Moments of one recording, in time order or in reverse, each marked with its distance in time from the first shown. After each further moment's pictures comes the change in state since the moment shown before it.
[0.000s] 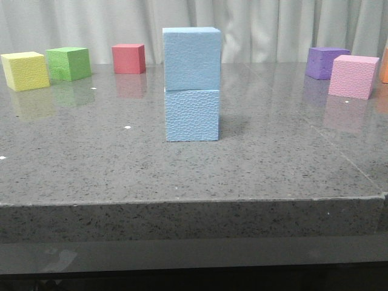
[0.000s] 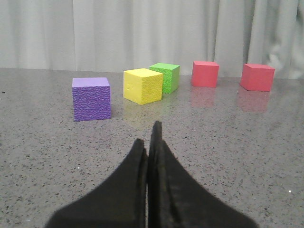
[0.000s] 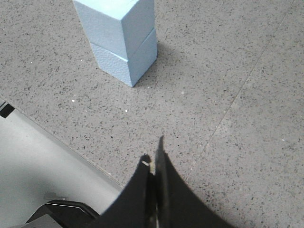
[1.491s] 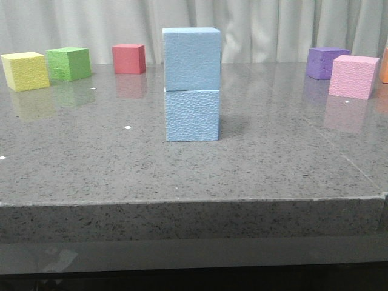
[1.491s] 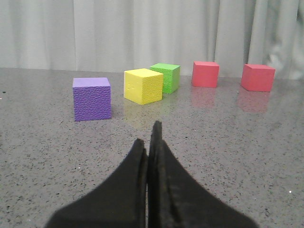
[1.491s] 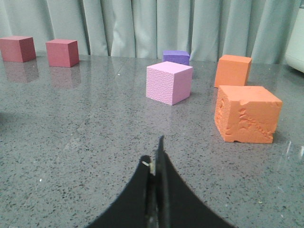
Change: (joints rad) left arm 0.001 0.000 0.000 0.000 -0.002 -0.002; right arm -0.388 -0.870 0.910 0.041 -0.720 -0.032
